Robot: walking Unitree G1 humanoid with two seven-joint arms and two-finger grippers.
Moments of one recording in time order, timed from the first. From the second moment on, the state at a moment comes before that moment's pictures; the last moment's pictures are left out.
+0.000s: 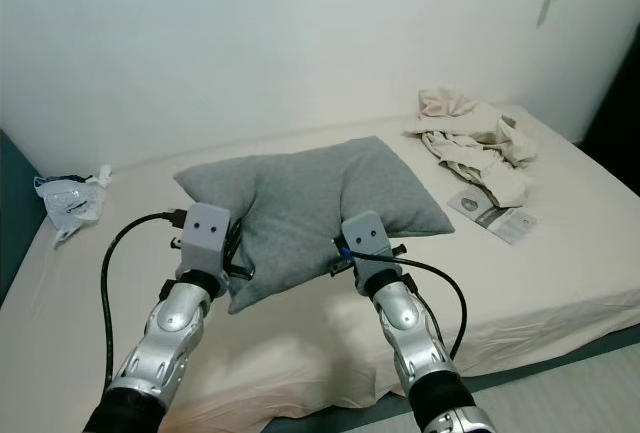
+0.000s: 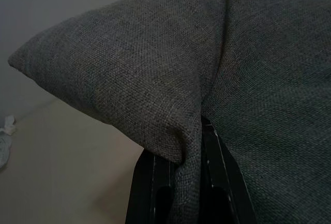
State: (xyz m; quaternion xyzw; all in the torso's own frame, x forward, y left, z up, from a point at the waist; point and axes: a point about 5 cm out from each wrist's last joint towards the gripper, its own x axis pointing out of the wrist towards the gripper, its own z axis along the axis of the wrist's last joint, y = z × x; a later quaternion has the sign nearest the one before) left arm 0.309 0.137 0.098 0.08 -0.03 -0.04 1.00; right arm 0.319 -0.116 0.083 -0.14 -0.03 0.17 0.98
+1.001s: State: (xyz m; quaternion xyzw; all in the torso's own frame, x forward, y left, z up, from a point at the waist) left arm 0.304 0.138 0.088 0.08 -0.02 -0.03 1.00; right arm 0.317 -0.117 0.074 -0.13 0.00 0.18 0.97
